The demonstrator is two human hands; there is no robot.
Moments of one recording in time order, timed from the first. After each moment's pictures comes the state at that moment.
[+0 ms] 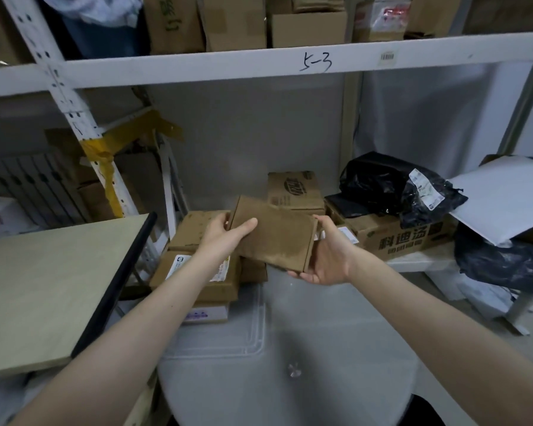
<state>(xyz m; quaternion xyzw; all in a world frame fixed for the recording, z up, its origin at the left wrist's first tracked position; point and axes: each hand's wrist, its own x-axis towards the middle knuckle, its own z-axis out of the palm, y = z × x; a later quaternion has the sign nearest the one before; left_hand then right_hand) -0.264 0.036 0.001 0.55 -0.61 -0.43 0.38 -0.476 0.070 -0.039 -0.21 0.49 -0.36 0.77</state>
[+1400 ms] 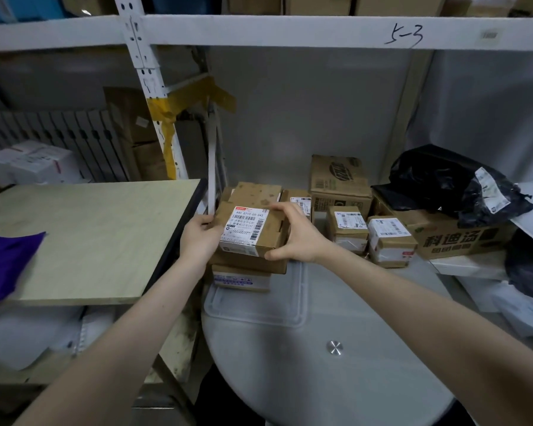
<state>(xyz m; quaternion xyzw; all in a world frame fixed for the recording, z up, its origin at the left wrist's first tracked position) -0.135 0.043 -0.040 0.66 -0.47 -0.36 0.46 -0.337 0.033 -0.061 -0.76 0.51 -0.32 0.27</state>
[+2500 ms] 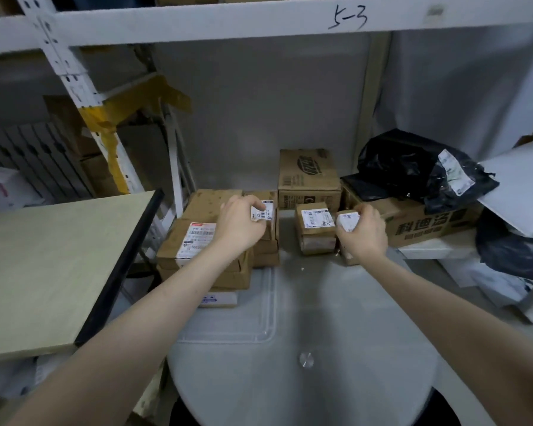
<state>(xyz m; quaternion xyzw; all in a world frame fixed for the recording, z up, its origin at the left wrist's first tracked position) -0.268 0.013 -0.016 0.59 -0.75 -0.15 0.26 -0.502 0.025 -0.108 -0.45 0.80 -0.39 0.08</state>
